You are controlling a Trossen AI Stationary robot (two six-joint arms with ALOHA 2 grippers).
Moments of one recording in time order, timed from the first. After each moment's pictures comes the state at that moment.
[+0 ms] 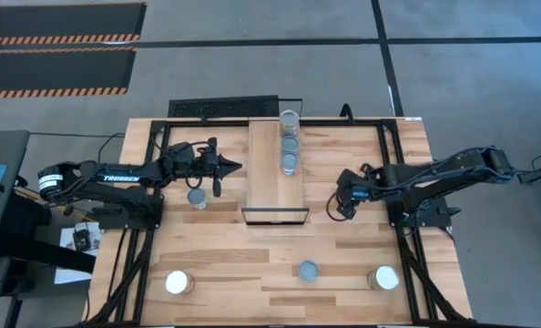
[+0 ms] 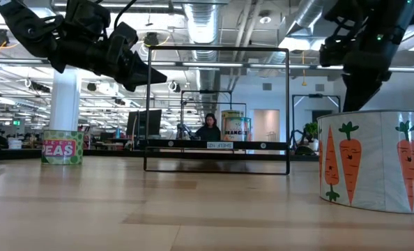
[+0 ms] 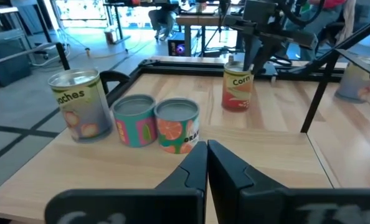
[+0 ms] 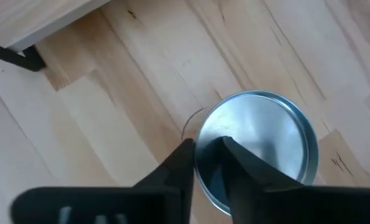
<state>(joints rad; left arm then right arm) 0.40 1.13 0.36 0.59 0.22 0.06 0.07 1.13 0.73 -0.88 0.29 0.62</state>
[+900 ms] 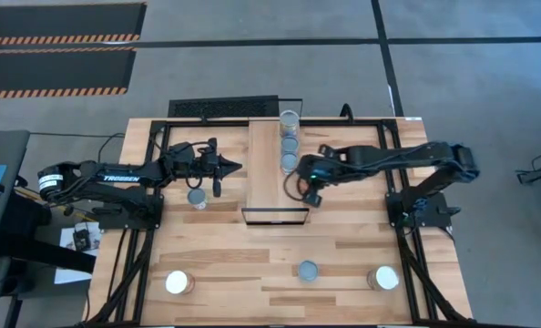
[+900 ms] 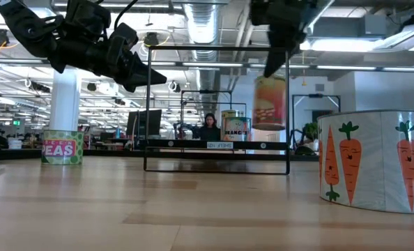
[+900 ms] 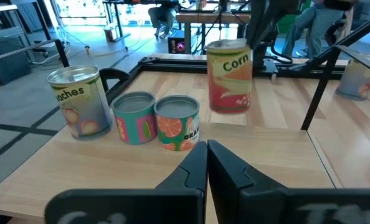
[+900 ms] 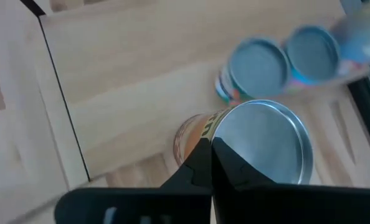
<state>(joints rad) 0.40 1.13 0.36 0.58 0.22 0.07 -0.02 1.53 1.33 -0.88 0.29 0.24</state>
